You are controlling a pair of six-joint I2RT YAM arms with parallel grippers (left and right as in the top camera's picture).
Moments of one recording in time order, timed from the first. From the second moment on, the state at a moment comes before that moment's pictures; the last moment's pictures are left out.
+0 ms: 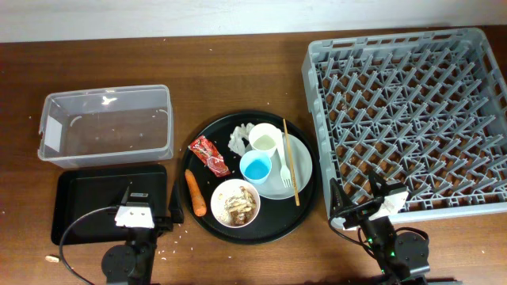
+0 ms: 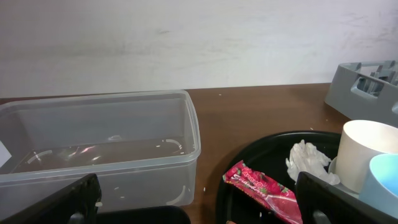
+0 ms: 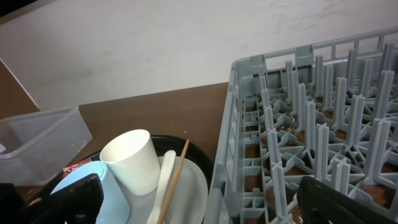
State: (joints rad) left arm 0.03 0.01 0.02 -0.07 0.10 0.01; right arm 0.17 0.02 0.01 -0.06 -0.11 0.27
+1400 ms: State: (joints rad) left arm 0.03 0.02 0.02 -0.07 0.10 0.01; right arm 0.17 0.02 0.01 -0.06 -0.11 0.23
